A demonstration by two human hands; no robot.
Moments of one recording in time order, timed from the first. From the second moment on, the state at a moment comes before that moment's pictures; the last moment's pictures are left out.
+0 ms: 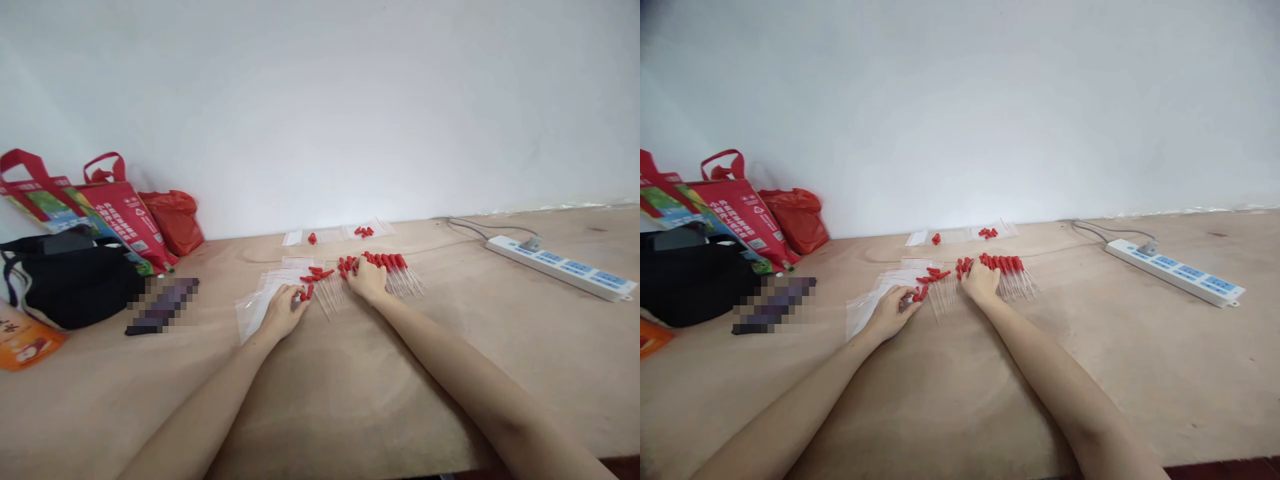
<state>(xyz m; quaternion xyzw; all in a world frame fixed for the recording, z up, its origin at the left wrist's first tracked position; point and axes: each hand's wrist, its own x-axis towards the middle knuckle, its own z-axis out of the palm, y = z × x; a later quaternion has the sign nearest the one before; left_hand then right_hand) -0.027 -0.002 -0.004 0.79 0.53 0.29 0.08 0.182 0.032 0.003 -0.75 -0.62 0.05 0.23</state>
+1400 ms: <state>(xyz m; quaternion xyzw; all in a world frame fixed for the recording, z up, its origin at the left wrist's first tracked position) 0.019 -0.046 0.003 0.71 0.39 0.41 0.42 0.227 -0.063 -0.010 -0.42 -0.84 0.07 0.34</state>
